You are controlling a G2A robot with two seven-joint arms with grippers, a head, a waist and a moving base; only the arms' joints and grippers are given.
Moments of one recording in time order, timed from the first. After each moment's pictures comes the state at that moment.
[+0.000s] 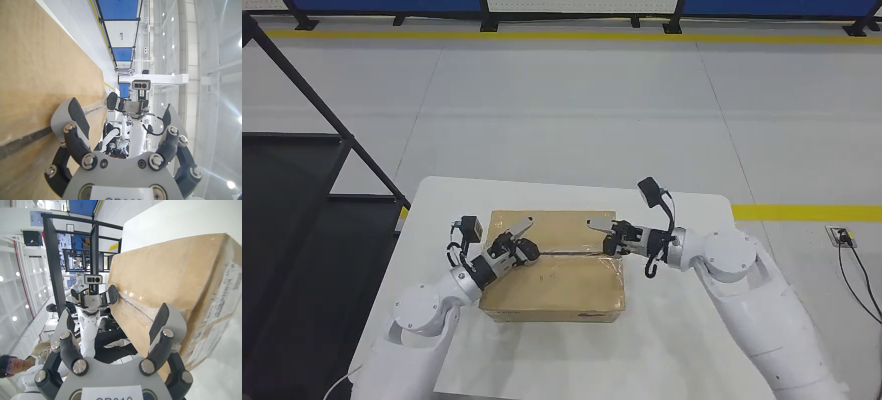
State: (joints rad) left arm 1.03 -1.25 -1.35 -1.49 -0.33 -0.05 -0.65; right arm -0.69 -1.19 1.13 -1.37 0.12 0.05 0.93
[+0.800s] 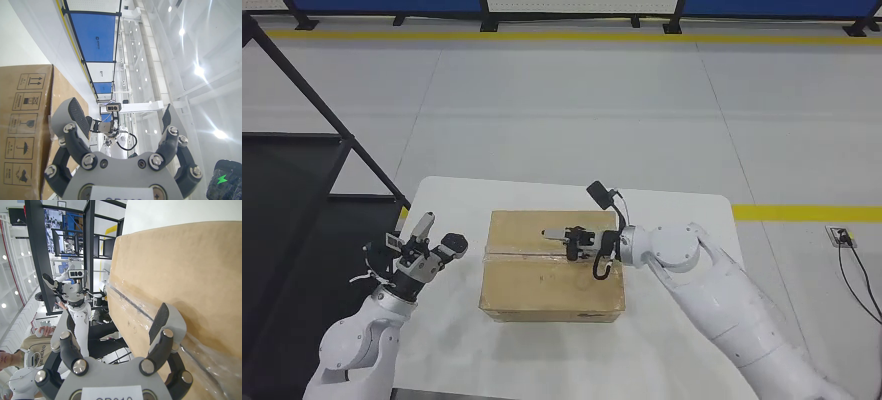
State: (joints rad) left arm 1.23 -1.21 -1.66 -1.56 -0.53 -0.16 -0.62; right arm -0.50 -1.30 0.85 -1.17 0.15 0.04 0.86
